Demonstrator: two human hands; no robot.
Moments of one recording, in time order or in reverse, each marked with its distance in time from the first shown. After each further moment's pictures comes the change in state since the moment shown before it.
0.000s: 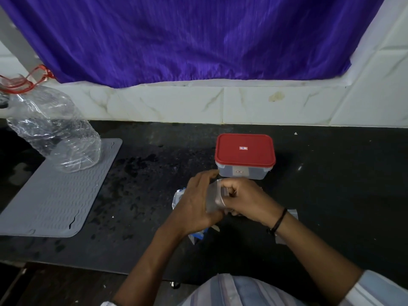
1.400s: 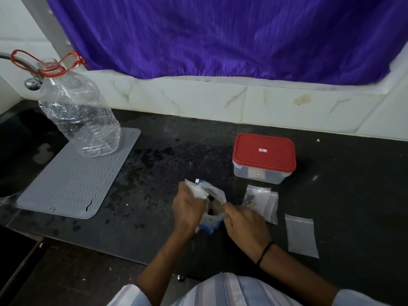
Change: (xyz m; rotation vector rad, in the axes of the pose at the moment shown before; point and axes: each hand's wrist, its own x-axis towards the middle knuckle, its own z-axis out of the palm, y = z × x) left_hand -0.015 -0.038 0.020 -0.233 0.508 -0.817; right_hand 0.003 0.059 0.088 -0.715 0.240 -0.111
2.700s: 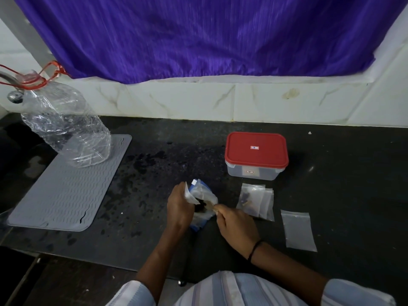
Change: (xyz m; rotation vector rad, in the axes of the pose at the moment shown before) left_hand 0.034 -0.030 0.009 0.103 -0.002 0.339; right_hand 0.006 -0.002 0.017 0.251 -0.020 0.109
